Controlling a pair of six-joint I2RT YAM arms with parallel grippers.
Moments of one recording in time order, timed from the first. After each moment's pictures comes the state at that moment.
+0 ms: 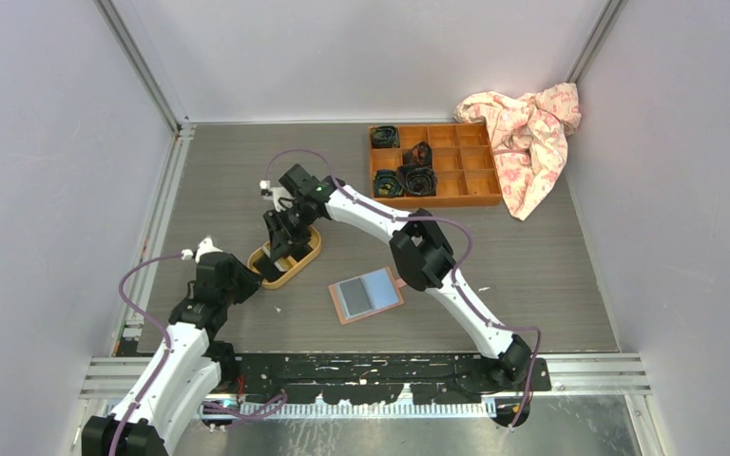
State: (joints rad) left arm -0.14 0.66 0.26 -0.30 -0.05 -0.78; right arm 0.87 2.56 2.29 -0.73 -0.64 0.31
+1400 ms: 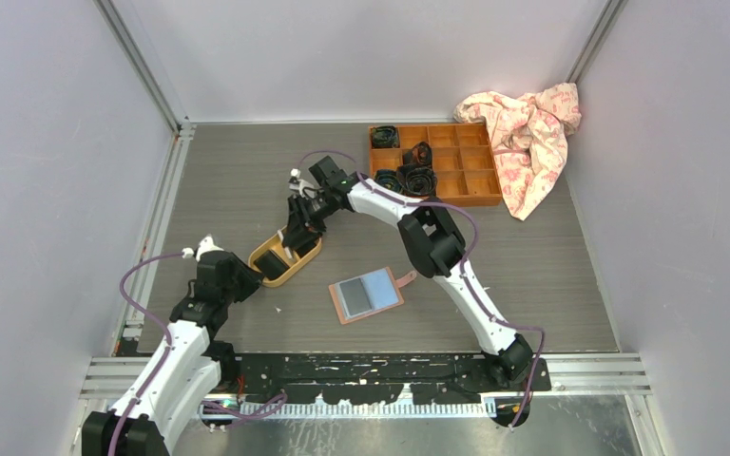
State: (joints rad) left arm -0.14 0.69 0.26 -0.27 -0.04 -0.78; right arm 0.73 2.57 2.13 -0.49 -0.94 0.60
